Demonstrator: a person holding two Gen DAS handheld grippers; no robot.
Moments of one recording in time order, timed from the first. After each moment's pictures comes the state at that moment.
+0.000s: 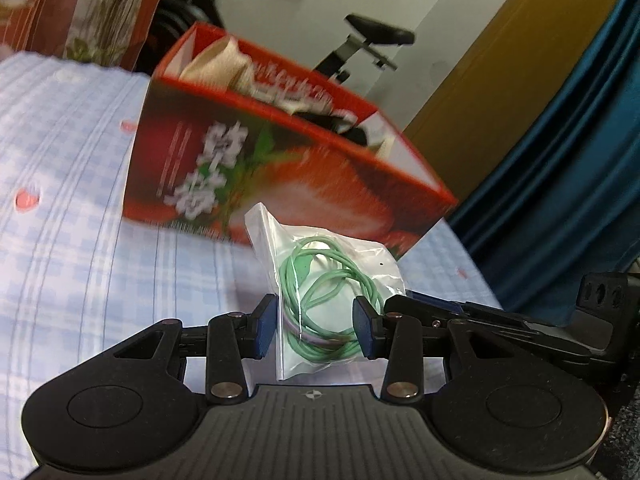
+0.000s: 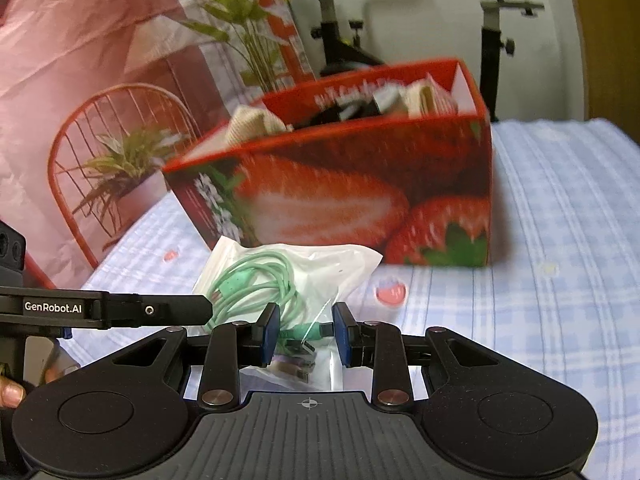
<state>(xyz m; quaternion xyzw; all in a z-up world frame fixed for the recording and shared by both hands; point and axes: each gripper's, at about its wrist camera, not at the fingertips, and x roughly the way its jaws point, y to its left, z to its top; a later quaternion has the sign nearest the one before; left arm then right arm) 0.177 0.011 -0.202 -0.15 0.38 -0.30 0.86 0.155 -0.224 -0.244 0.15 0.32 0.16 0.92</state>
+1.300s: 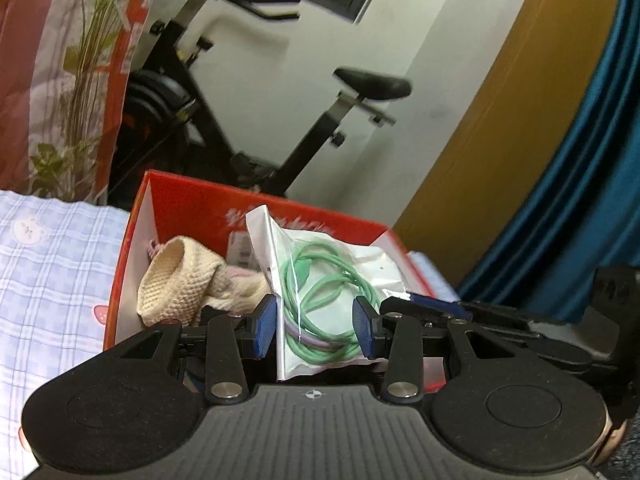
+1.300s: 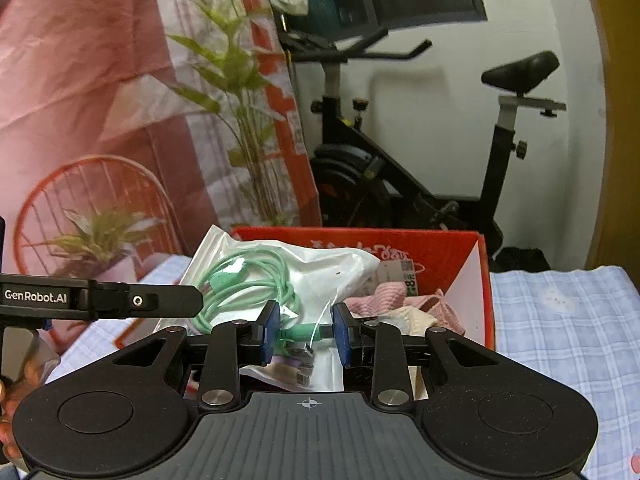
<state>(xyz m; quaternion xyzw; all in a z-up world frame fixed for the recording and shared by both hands) 0.302 -0.020 -0.139 -0.11 0.34 -0.29 0.89 0.301 -0.238 -0.163 0.10 0.27 0.12 0.95</state>
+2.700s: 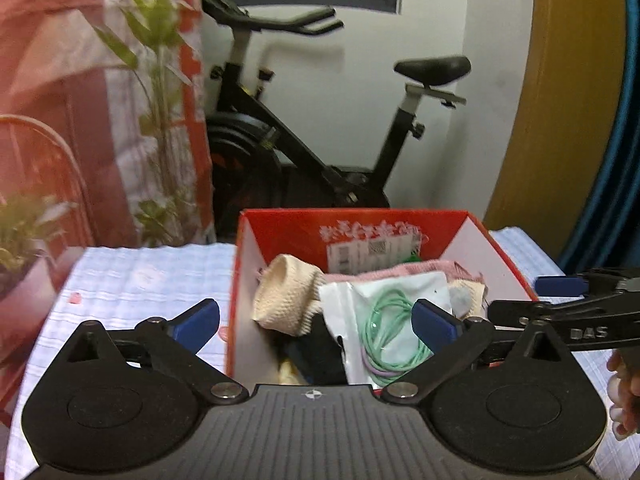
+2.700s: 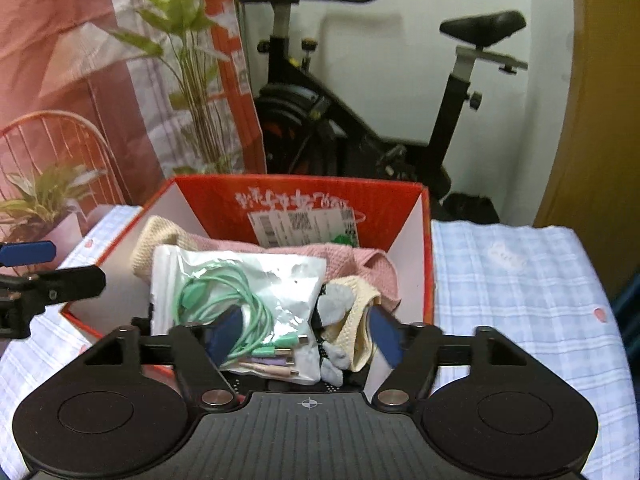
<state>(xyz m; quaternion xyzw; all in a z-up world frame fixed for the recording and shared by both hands) 0.267 -0.029 -0.086 0.04 0.32 -0.14 0.94 0.294 -0.243 -0.145 0.08 0.35 0.05 0.93</state>
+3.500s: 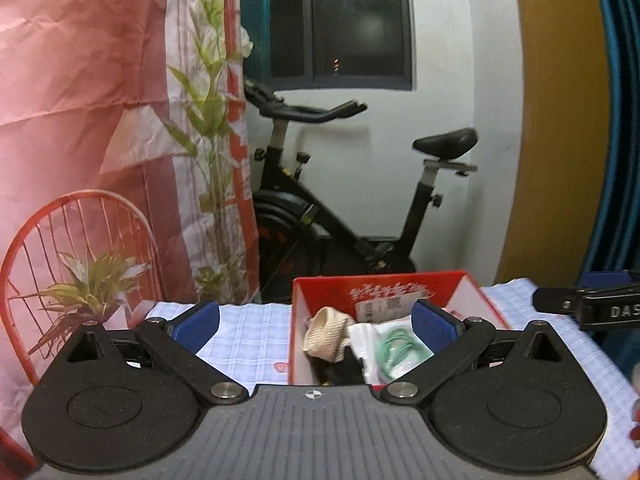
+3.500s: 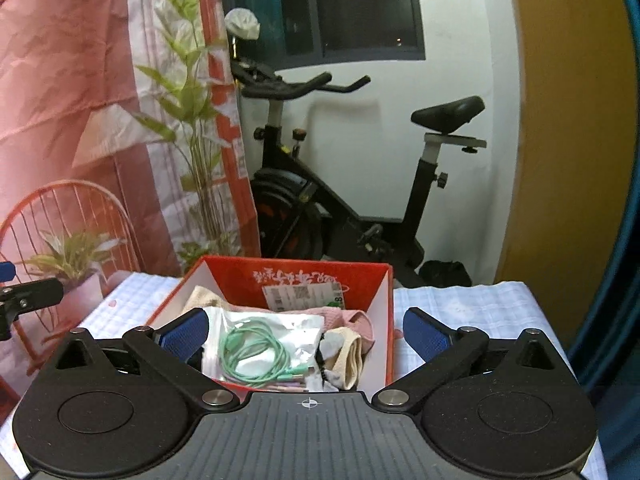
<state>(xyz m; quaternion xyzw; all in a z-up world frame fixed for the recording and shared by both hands) 0.159 -0.012 -0.009 0.05 0.21 -0.09 0.97 0.187 -0.236 -0.062 0.08 0.24 0.01 0.97</state>
